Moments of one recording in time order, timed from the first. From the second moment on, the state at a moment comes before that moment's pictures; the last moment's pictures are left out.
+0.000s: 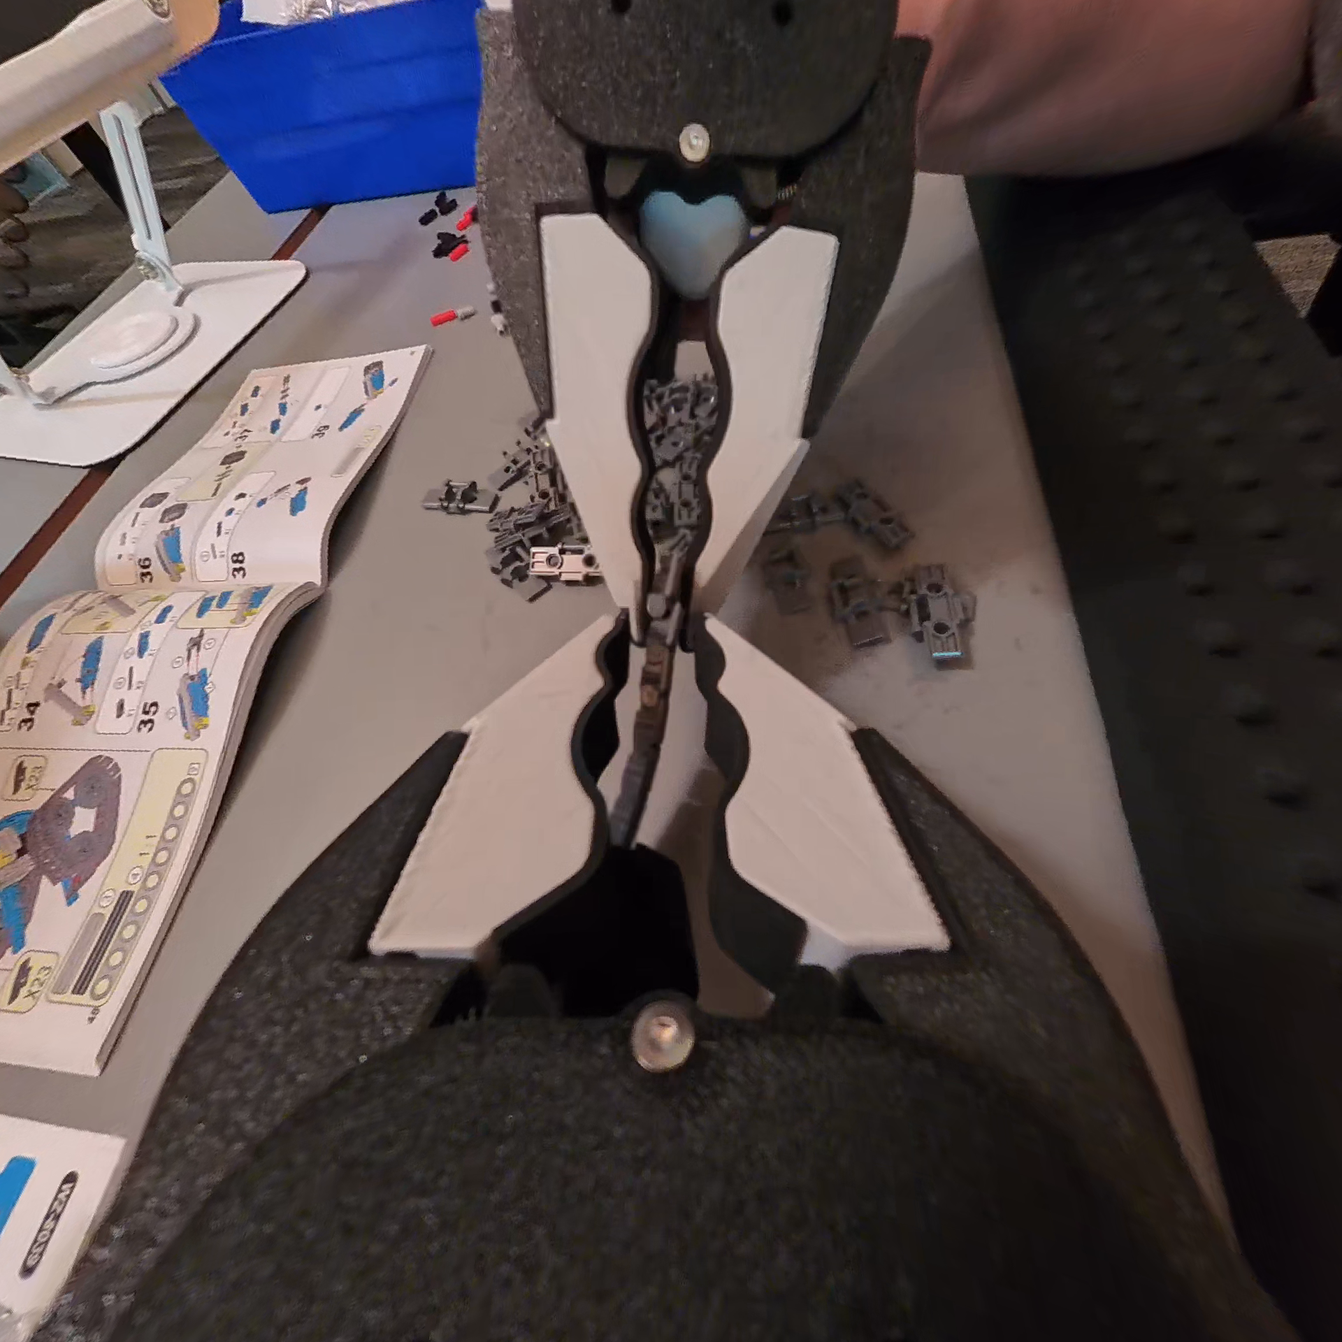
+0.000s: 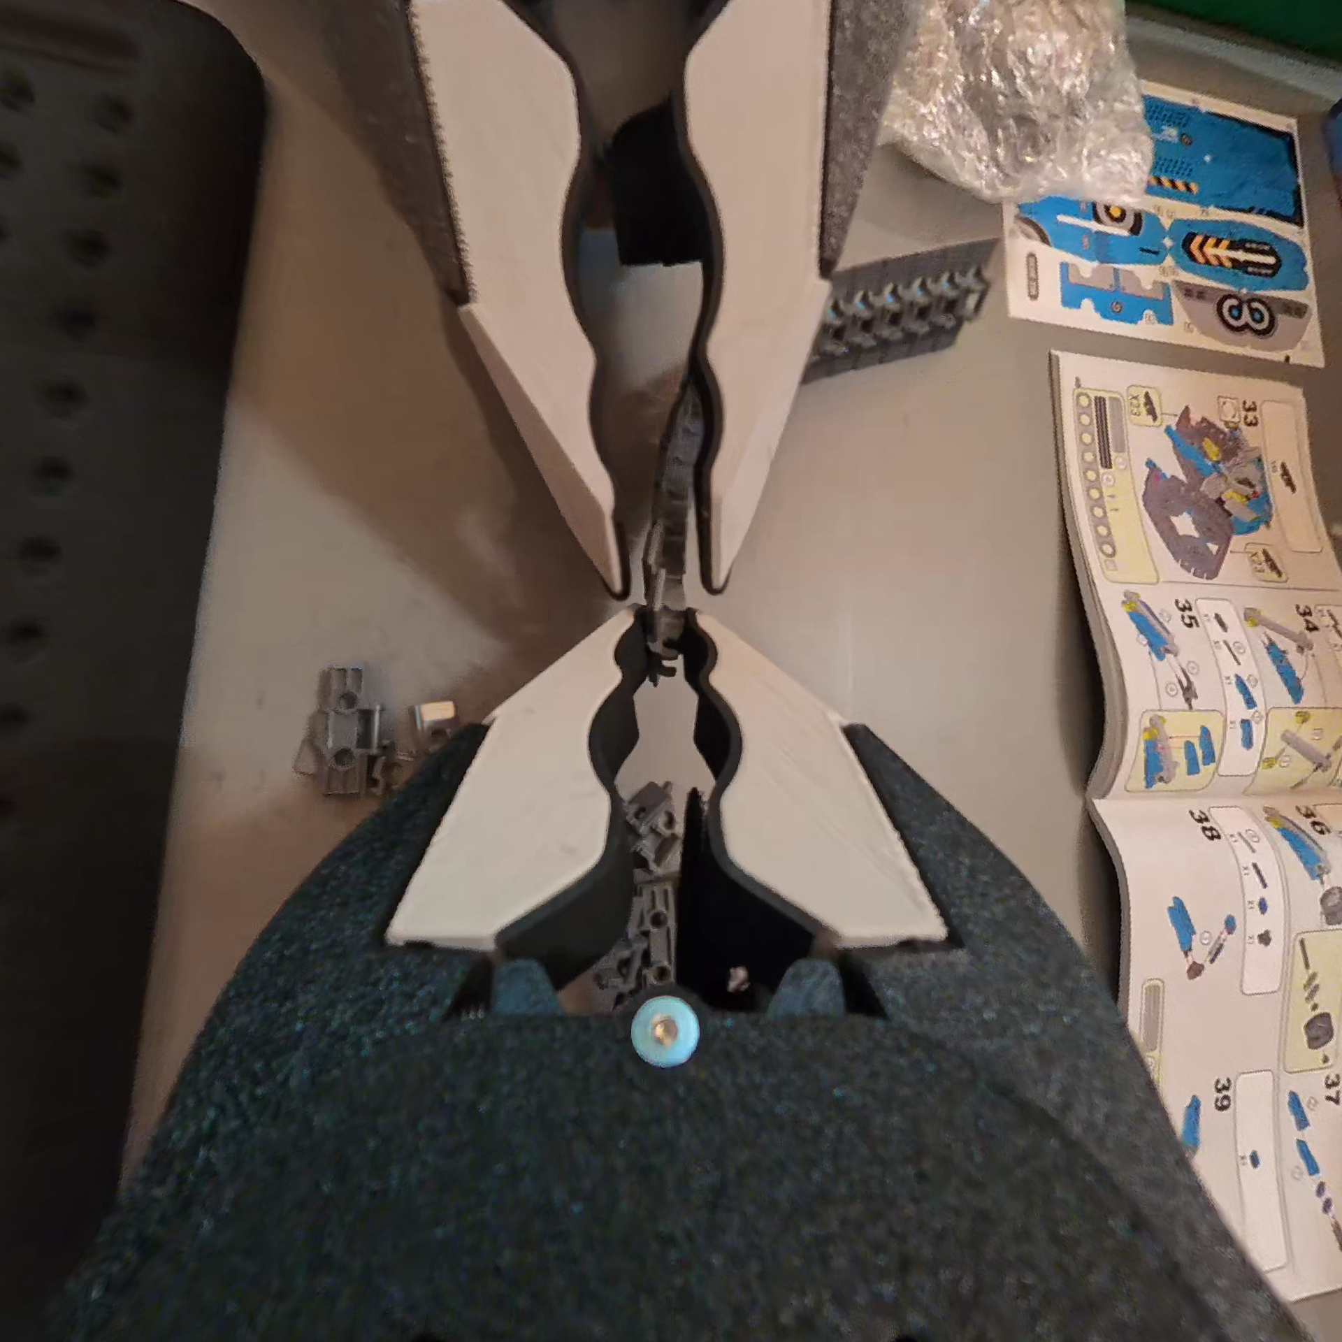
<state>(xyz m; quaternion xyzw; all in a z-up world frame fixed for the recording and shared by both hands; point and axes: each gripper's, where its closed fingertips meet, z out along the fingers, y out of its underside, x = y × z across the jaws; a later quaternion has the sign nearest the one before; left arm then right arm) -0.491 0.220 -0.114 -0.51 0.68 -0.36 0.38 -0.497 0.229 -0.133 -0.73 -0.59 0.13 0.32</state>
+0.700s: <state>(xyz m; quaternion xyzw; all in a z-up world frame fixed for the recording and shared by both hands) -0.487 0.204 -0.116 -0.44 0.72 -0.30 0.44 -0.495 0.215 -0.138 -0.69 -0.65 0.07 0.31</state>
